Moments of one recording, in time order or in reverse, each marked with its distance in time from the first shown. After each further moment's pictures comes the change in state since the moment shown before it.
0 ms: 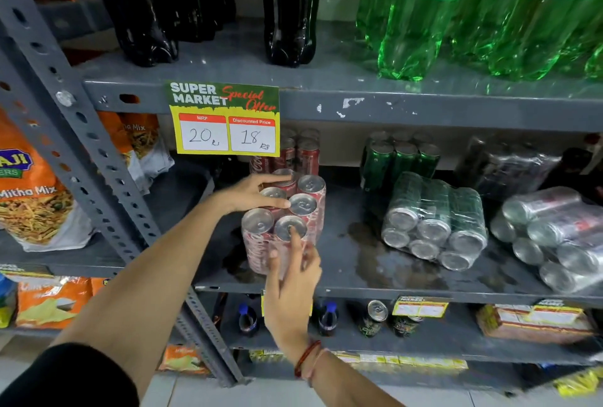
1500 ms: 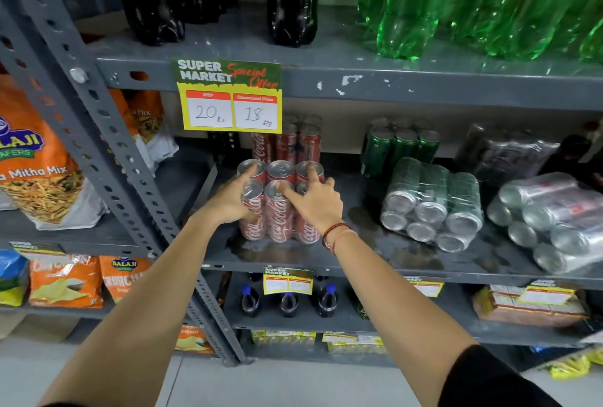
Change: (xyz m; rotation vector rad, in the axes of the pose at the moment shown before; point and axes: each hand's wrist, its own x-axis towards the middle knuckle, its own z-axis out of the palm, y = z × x) left_hand -0.058 -0.017 0.015 0.118 0.224 -0.201; right_hand 0.124 -0.023 -0.036 -0.504 -0.320 0.109
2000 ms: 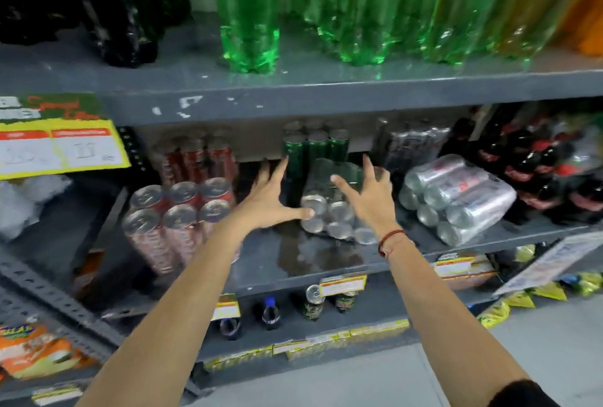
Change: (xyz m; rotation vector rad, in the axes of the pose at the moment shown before) left_hand 0.021 0.191 0.111 0.049 -0.145 0.298; right_hand -0.006 0.182 -0.158 0.121 0.329 0.189
